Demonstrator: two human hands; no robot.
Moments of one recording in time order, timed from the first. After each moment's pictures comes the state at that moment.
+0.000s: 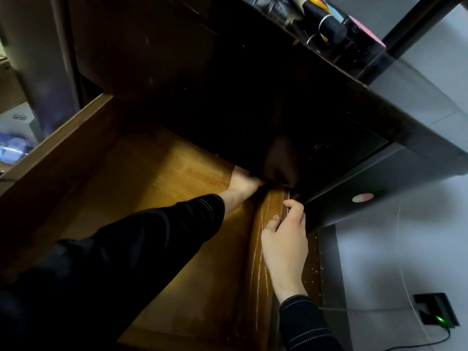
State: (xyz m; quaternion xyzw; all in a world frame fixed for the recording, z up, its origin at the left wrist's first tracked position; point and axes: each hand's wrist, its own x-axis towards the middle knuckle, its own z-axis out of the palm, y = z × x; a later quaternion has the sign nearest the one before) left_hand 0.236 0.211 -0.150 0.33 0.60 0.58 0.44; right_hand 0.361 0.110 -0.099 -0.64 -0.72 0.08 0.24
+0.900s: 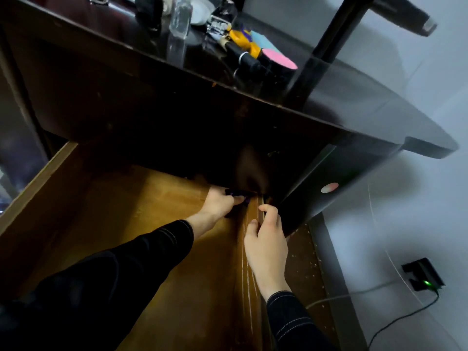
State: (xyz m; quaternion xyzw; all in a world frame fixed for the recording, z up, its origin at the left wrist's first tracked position) left_hand 0.230 0.186 -0.135 0.40 0.58 0.53 0.47; right_hand 0.362 0.108 -0.098 -0.65 -0.70 0.11 0.27
